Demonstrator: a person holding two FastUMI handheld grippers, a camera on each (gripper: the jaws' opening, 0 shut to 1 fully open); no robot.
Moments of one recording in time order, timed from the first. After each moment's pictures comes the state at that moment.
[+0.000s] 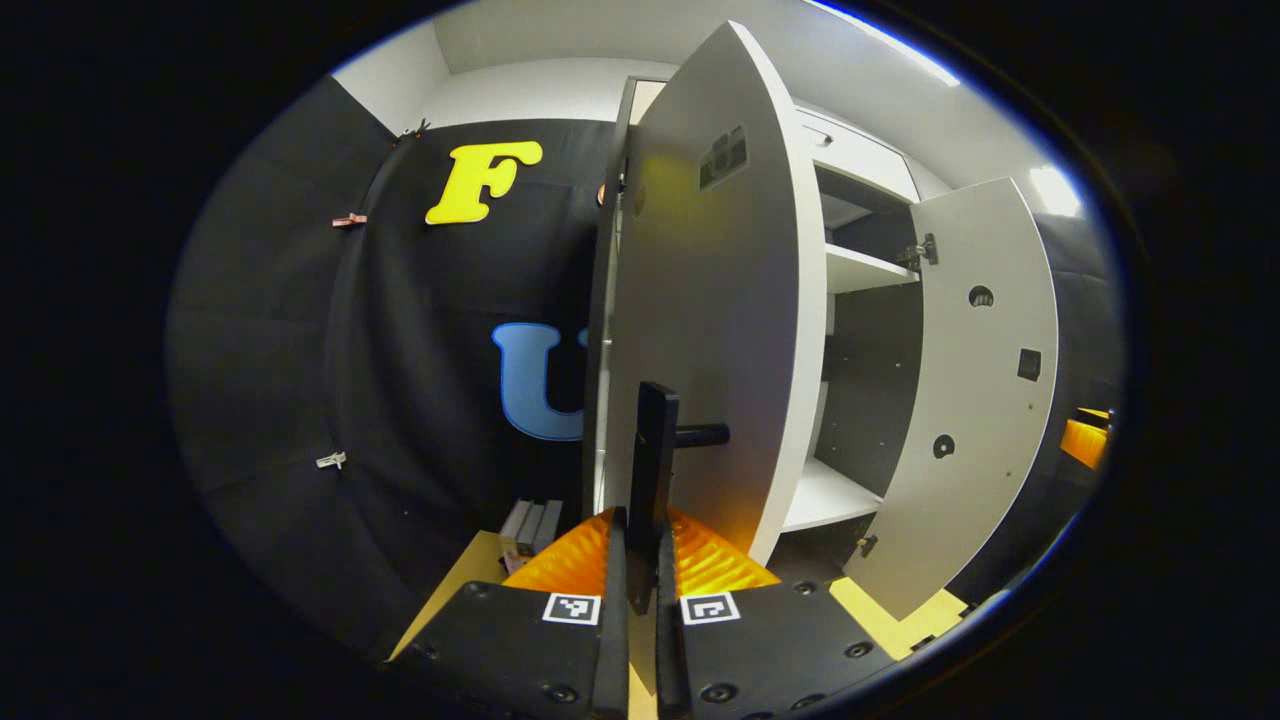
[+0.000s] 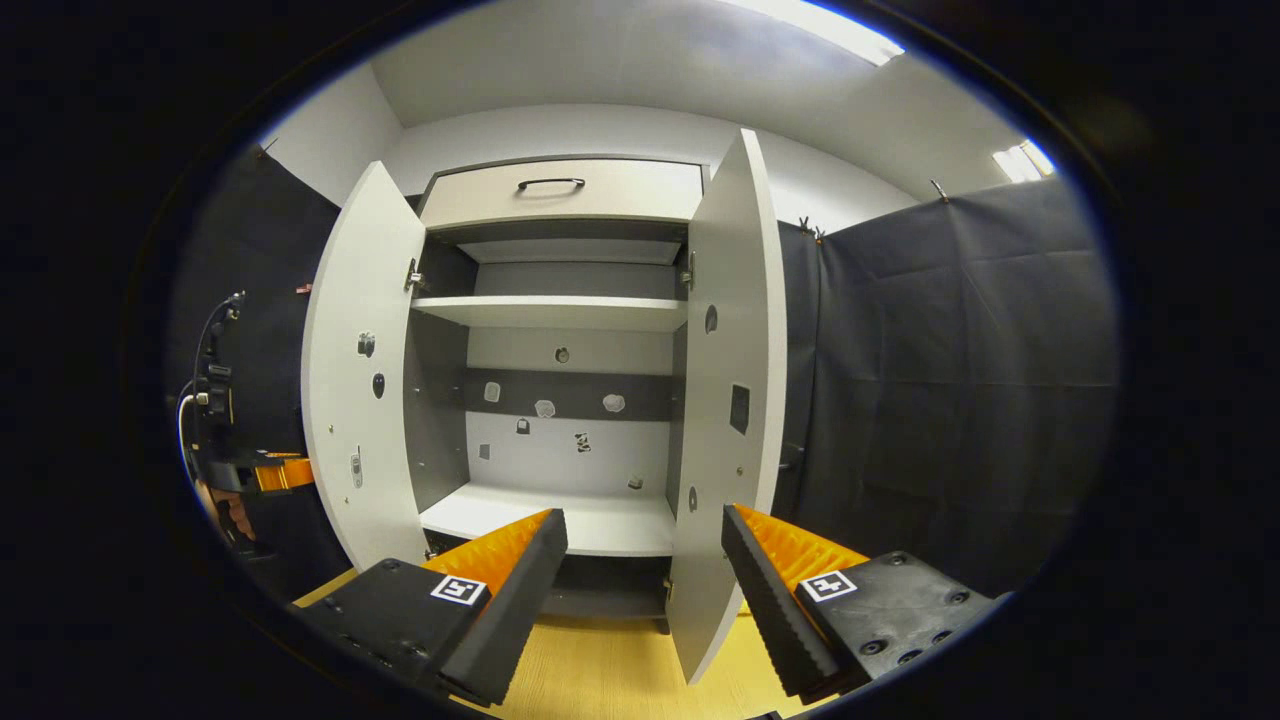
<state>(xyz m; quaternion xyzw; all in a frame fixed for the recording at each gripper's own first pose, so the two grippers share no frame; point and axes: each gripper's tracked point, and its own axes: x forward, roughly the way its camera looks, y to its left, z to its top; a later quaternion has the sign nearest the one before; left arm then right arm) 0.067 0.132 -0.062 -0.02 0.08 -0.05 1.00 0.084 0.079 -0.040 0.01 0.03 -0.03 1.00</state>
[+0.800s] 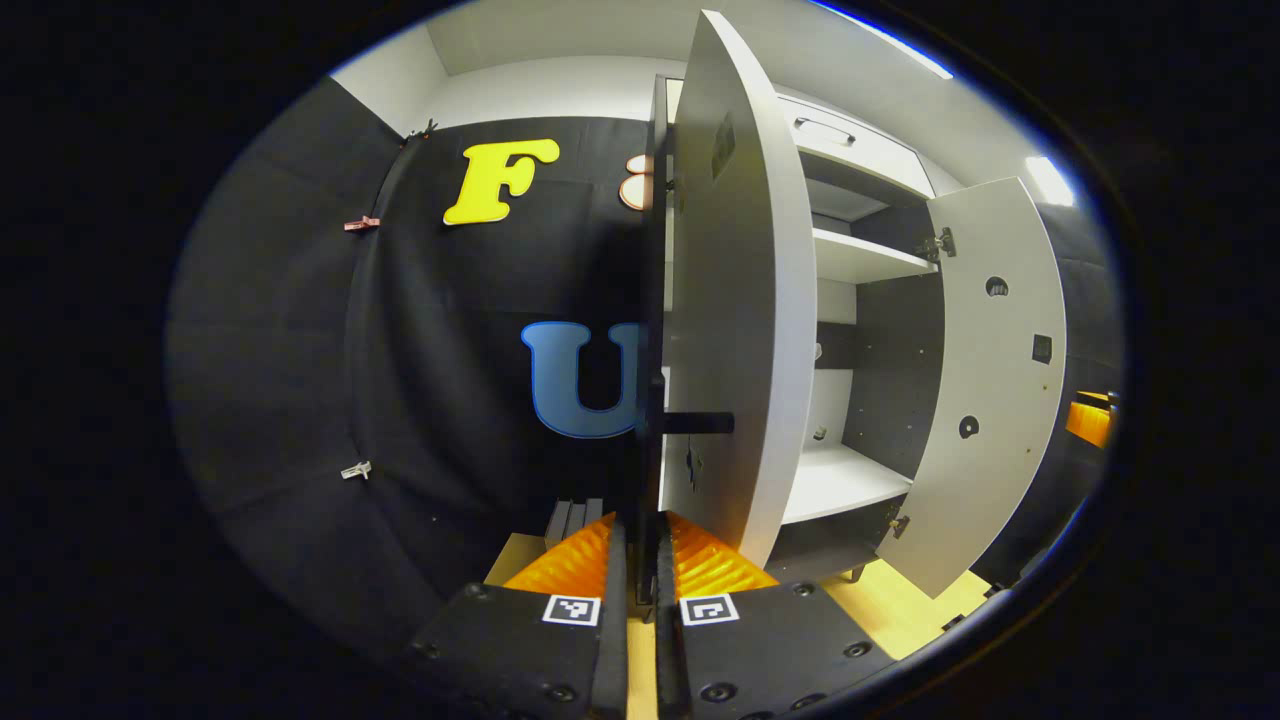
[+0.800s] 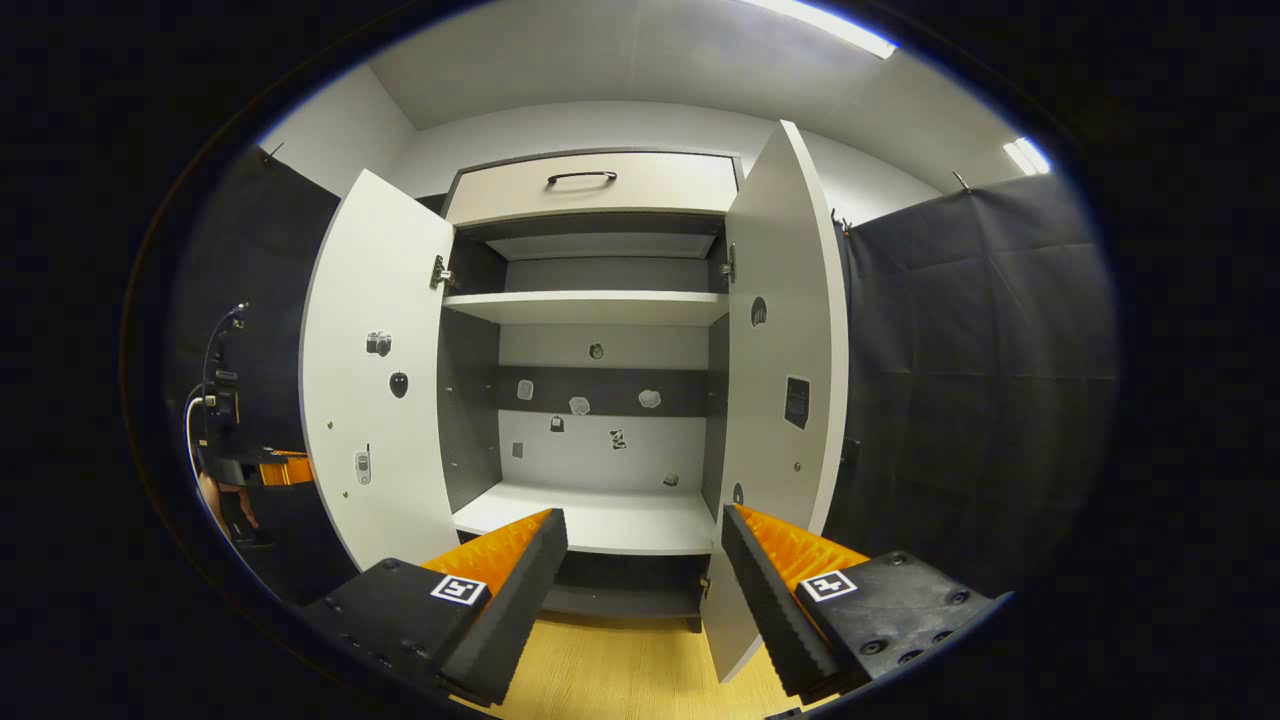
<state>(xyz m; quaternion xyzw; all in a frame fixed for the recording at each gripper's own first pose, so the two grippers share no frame) 0.057 0.184 -0.062 0.00 0.08 -0.04 1.00 0.086 0.098 -0.043 0.02 0.04 0.01 1.00</state>
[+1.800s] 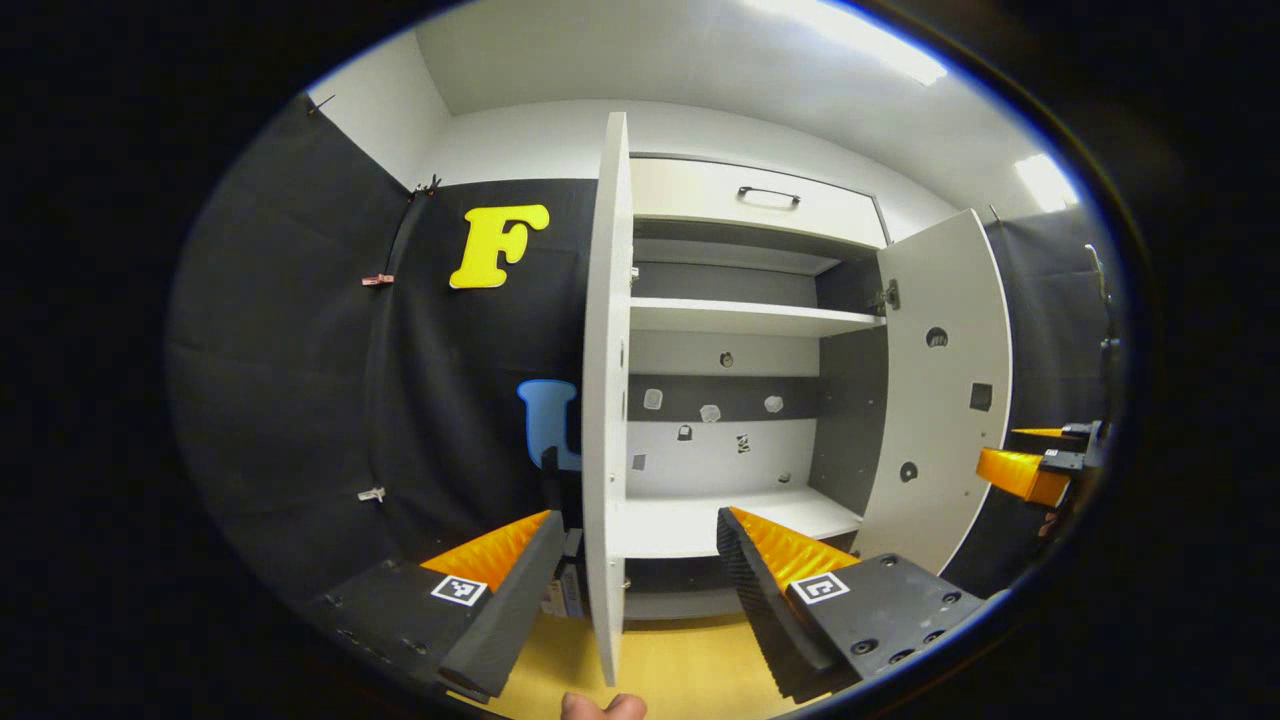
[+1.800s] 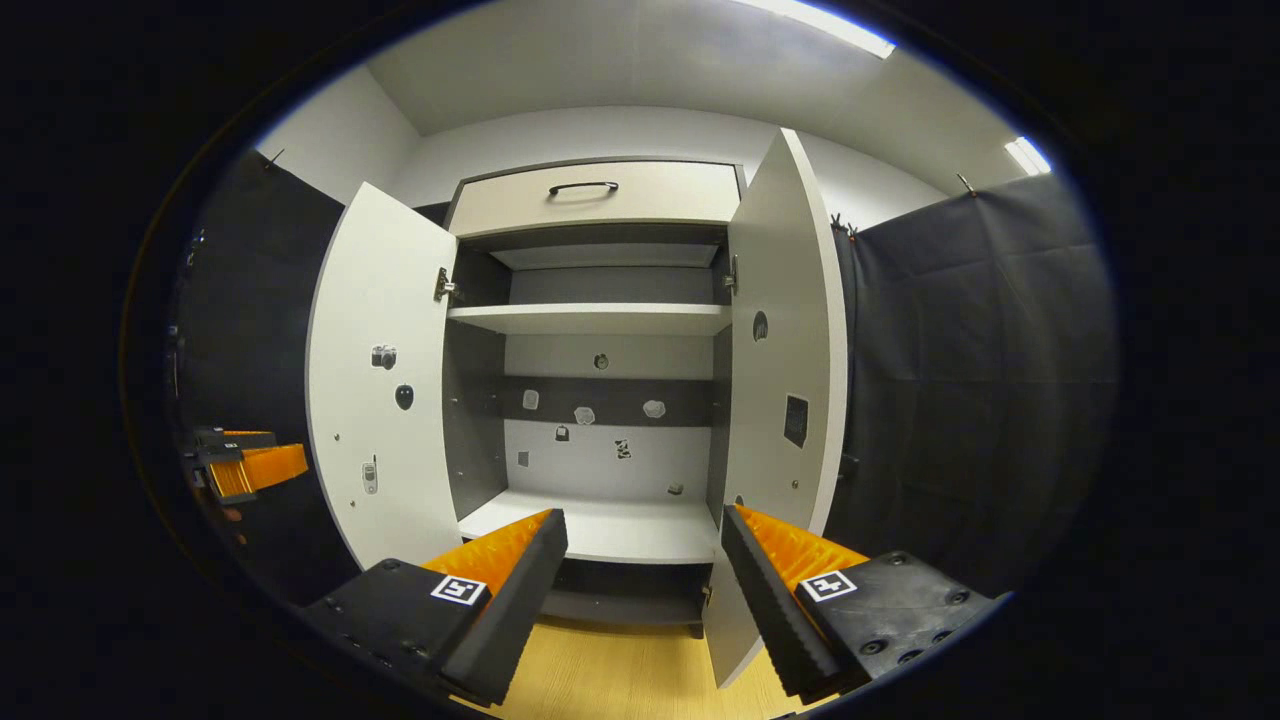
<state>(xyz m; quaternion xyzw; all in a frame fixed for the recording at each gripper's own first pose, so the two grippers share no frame) -0.030 0.096 0.005 -0.02 0.01 -0.03 1.00 0.087 0.098 -0.025 0.02 0.02 0.02 1.00</state>
